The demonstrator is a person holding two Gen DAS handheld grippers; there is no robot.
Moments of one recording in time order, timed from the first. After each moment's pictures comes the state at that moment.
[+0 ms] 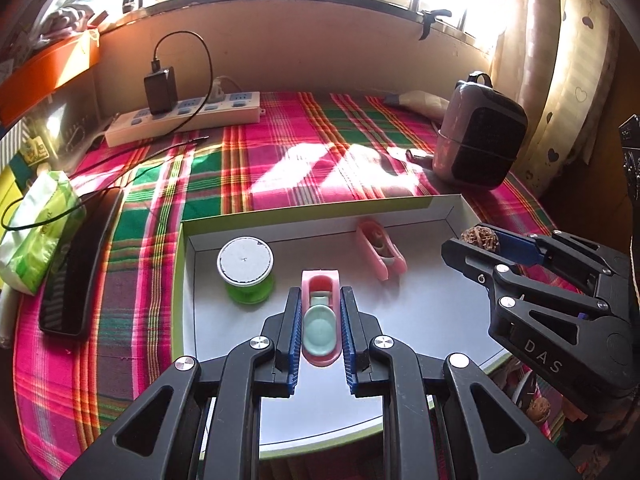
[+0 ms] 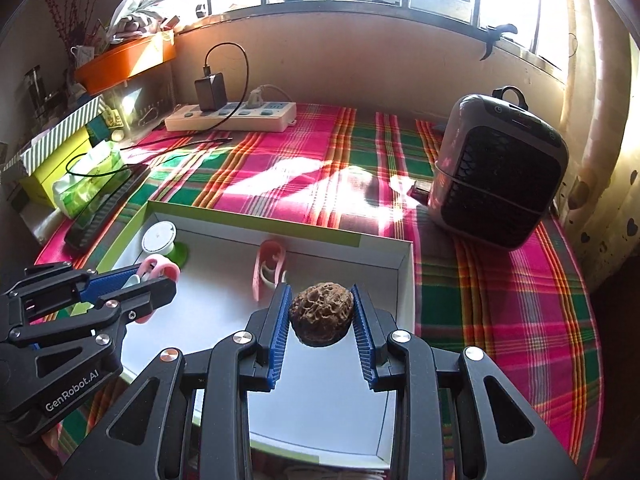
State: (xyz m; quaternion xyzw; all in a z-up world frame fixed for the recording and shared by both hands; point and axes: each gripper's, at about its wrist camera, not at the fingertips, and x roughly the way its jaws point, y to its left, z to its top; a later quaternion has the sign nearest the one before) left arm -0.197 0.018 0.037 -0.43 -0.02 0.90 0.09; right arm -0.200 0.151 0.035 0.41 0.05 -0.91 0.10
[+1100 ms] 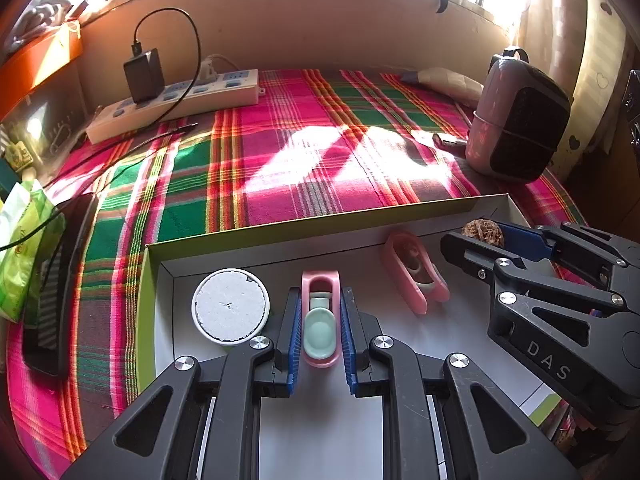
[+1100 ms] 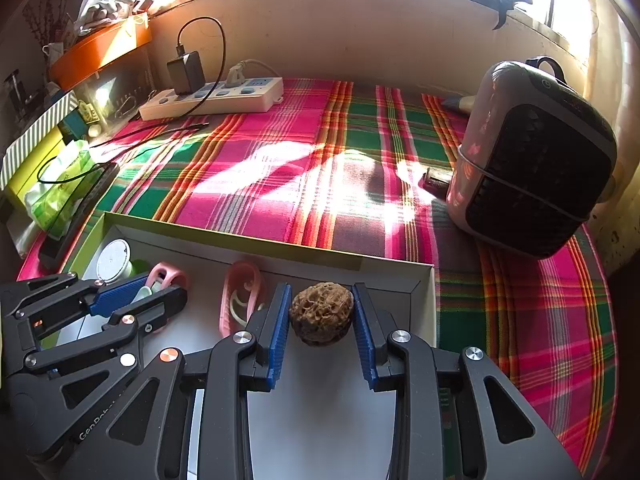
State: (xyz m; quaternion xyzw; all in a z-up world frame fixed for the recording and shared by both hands) left arm -0.241 0.027 0.012 -0.46 0.00 0.89 0.08; right arm -0.245 0.149 0.014 0.45 0.04 -0.89 0.10
